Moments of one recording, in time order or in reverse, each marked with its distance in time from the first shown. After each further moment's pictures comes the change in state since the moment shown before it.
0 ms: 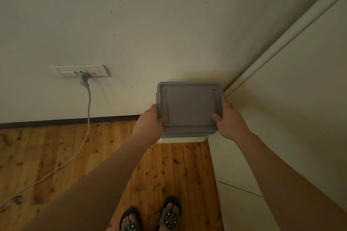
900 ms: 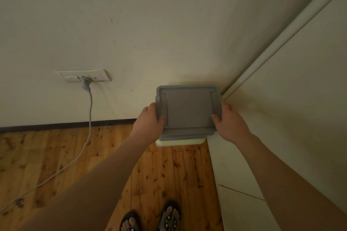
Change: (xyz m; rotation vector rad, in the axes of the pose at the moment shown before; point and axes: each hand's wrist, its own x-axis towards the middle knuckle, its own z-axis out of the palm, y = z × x) left_hand -0.007 0.015 -0.010 0.018 0.072 0.022; right_hand -0.005 0.005 -0.009 -0.073 0.036 -0.042
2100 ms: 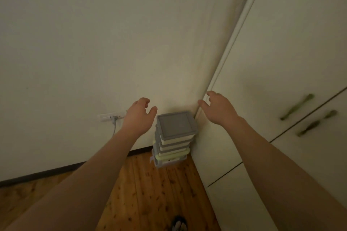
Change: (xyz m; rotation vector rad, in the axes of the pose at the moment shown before) left_hand -0.216 0.085 -0.258 -0.082 0.209 0.330; right_hand -0.270 -0.173 -0.206 0.017 0.344 -0.016
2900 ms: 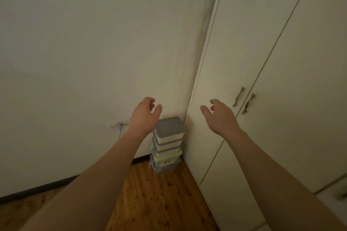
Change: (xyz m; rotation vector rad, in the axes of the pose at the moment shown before) left_hand -0.214 0.091 -0.111 -0.199 0.104 0.164; right_hand -0.276 -0.042 -0.104 0.145 0.270 0.058
